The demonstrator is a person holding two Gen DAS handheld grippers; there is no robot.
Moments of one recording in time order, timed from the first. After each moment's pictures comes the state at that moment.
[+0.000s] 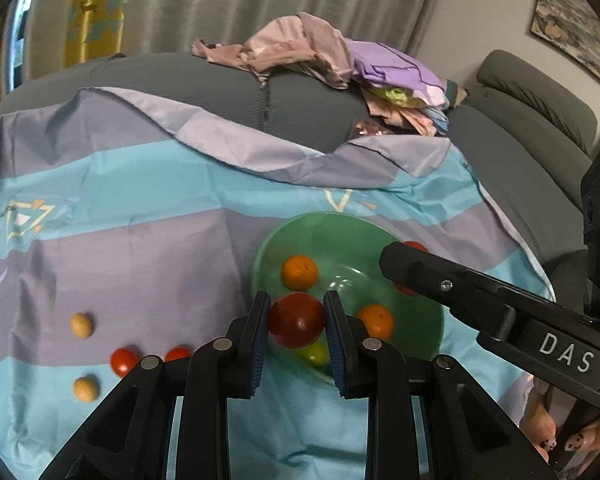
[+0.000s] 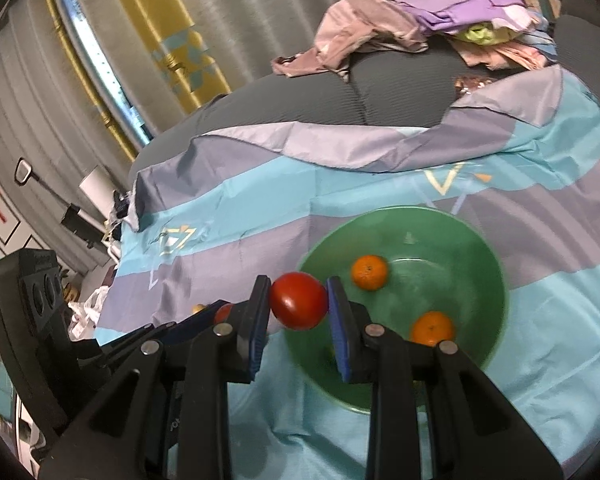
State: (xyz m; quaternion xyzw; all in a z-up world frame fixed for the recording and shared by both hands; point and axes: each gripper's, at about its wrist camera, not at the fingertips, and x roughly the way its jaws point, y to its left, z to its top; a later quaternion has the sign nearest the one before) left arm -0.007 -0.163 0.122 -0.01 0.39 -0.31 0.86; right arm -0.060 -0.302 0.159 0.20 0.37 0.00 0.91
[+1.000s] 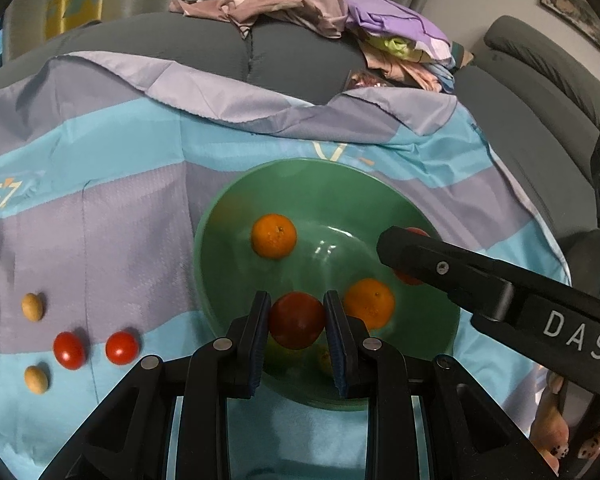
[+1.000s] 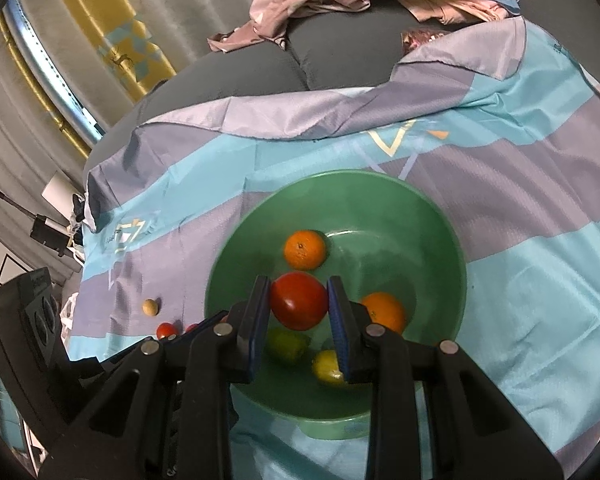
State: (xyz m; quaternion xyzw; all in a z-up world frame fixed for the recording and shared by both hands) left arm 0.000 -0.209 0.079 0.02 0.45 -0.31 0.84; right arm -0.048 -0.339 0.121 0.22 0.43 -0.06 0.87
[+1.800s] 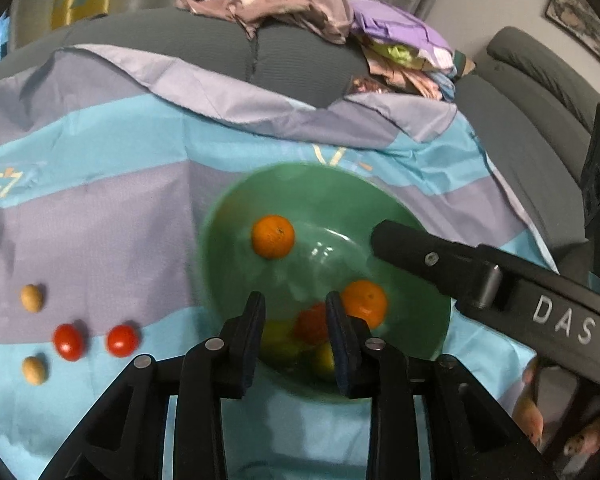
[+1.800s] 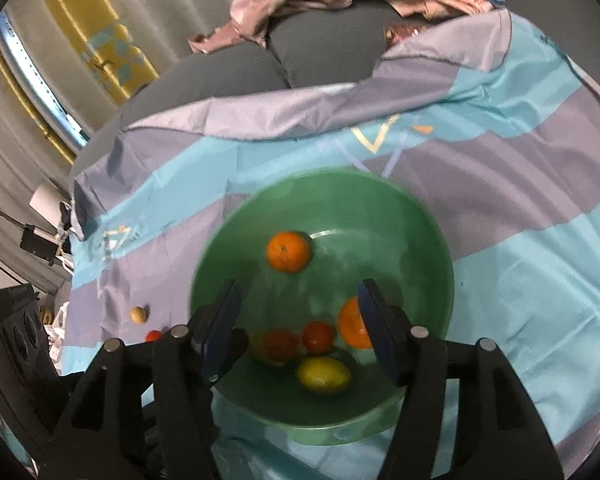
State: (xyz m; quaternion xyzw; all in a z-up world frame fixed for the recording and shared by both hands) left arm 0.000 -0.194 0.089 -0.01 0.45 -0.31 0.84; right arm -0.049 -0.342 0.127 0.23 0.42 -0.07 0.88
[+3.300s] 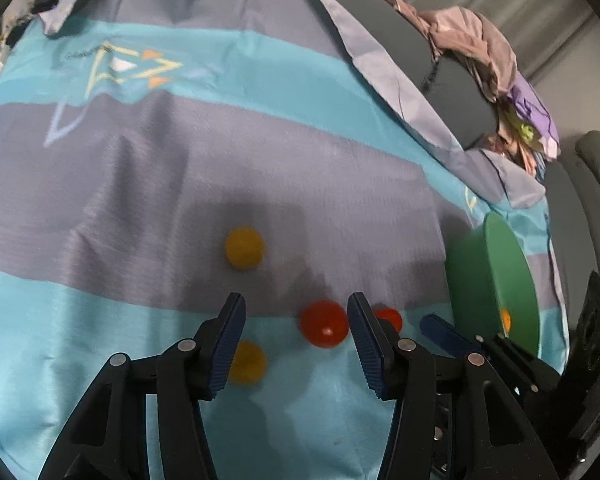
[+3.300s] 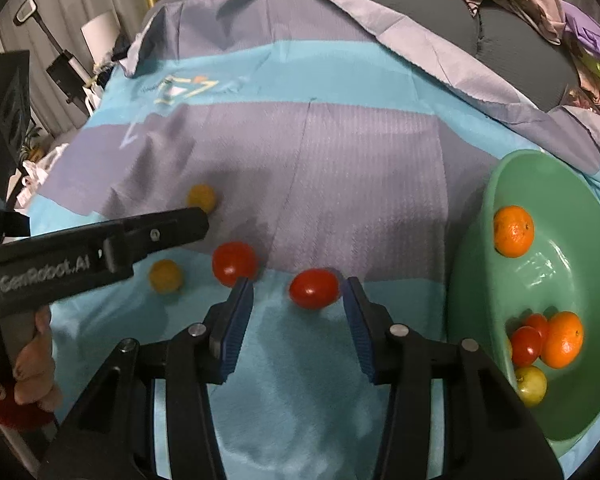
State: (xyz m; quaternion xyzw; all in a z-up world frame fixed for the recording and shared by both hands) left arm 0.075 -0.008 0.031 -0.13 0.52 -0.21 0.82; right arm 0.017 -0.154 0.048 0.00 0.51 0.05 0.86
